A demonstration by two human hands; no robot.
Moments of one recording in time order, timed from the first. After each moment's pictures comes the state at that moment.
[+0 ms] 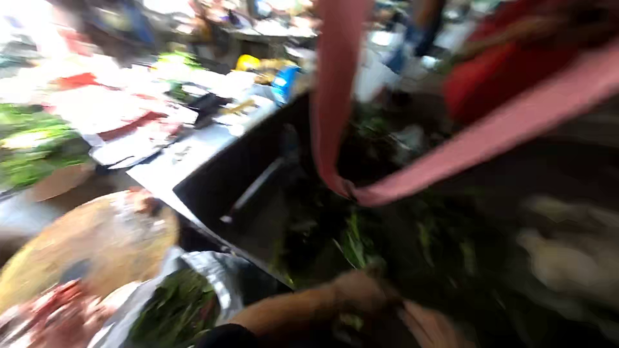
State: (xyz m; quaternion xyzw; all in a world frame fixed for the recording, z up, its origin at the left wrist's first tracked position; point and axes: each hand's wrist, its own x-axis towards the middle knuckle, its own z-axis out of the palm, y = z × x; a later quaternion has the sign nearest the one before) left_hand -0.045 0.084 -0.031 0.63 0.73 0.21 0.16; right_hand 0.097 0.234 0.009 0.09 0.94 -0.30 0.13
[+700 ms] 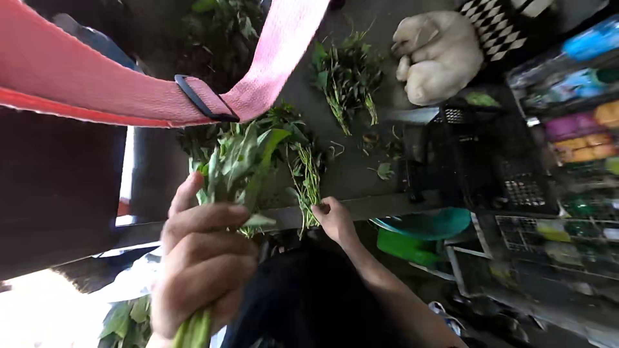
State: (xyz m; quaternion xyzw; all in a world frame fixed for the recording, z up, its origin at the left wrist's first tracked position) left_hand -0.105 -0.041 0.036 0.54 0.59 0.60 -0.08; right_hand 0.068 0.159 -0.119 0.53 0.73 -0.43 0.10
